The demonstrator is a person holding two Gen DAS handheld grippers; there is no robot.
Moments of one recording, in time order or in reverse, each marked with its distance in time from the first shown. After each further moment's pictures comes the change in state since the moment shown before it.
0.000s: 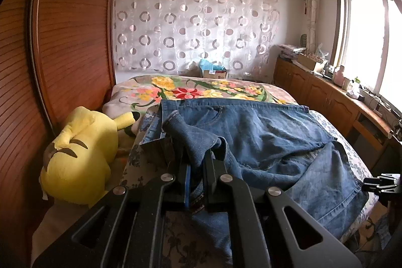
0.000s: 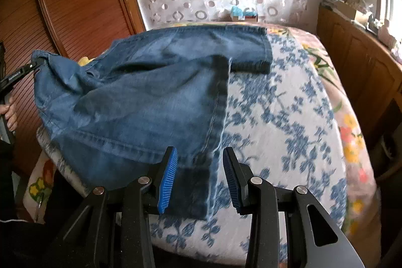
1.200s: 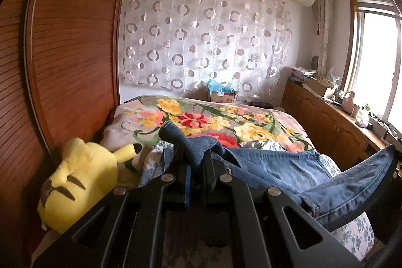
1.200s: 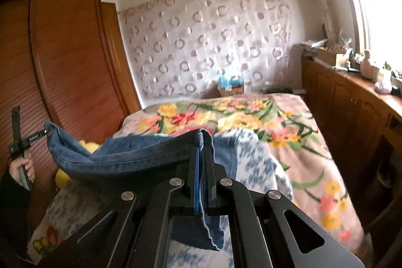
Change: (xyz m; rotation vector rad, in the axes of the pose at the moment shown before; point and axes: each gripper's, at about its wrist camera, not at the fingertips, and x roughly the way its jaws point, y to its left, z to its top) left arm 0.054 0.007 0.099 -0.063 -0.081 0.043; right arm -0.086 -0.070 0.091 0.073 -0.416 -0.046
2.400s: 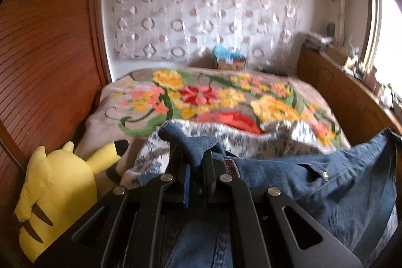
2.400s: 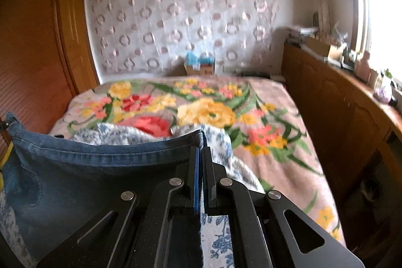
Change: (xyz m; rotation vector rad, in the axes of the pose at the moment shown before) left arm 0.216 -0.003 0.014 0.075 0.220 0.044; right arm 0.190 0.017 0.040 -0.044 0.190 -0.196
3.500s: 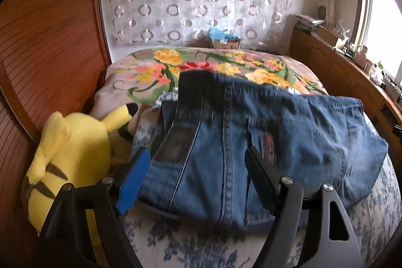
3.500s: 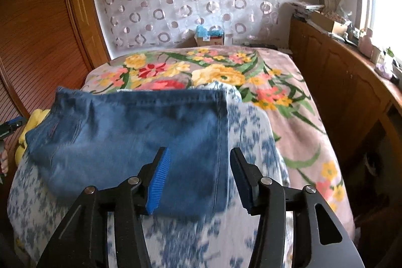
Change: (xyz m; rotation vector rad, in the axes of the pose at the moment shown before) left arm -0.074 0.026 -0.082 0.014 0.071 -0.028; right arm -0.137 0.000 -0.043 0.025 0.134 0.073
